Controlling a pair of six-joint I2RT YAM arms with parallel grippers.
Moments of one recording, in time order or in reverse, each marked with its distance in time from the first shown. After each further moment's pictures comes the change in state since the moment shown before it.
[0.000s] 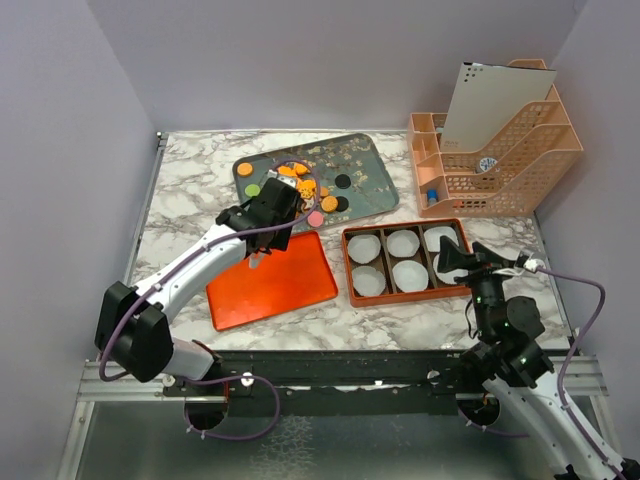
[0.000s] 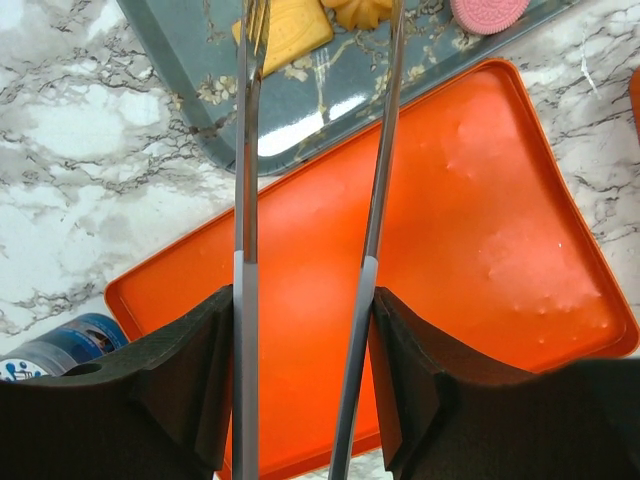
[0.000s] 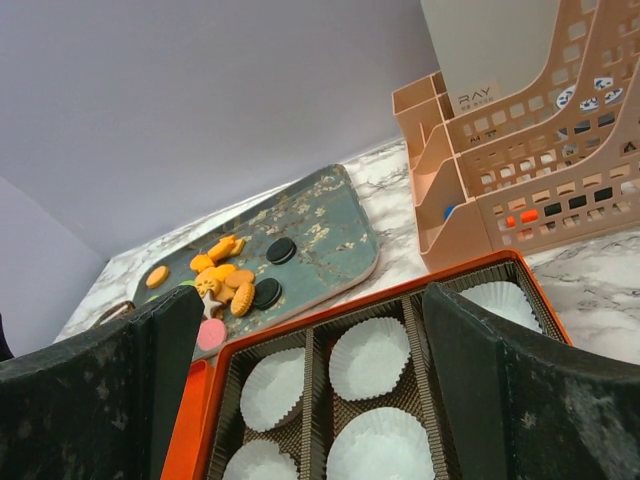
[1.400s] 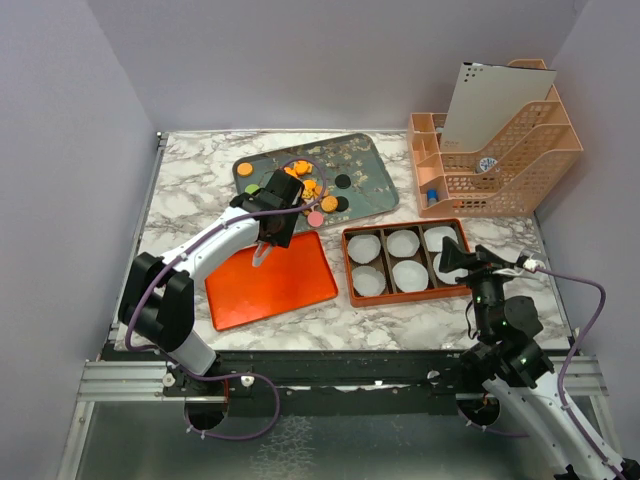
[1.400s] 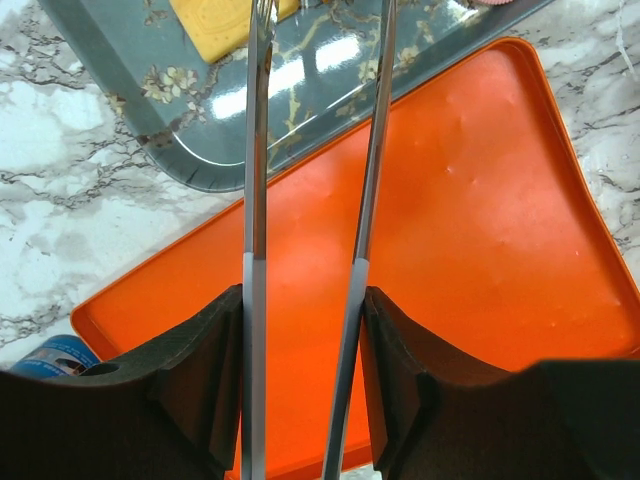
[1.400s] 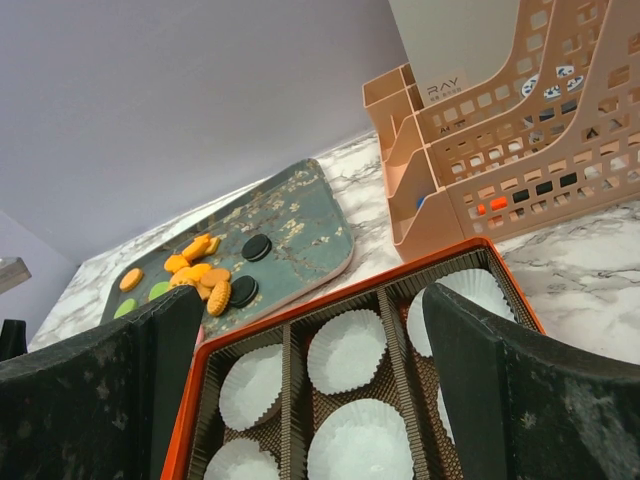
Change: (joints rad) left arm 0.056 0.193 0.094 -0.029 0.098 0.038; right arm 0.000 -0.008 0.000 -0.040 0.056 0.005
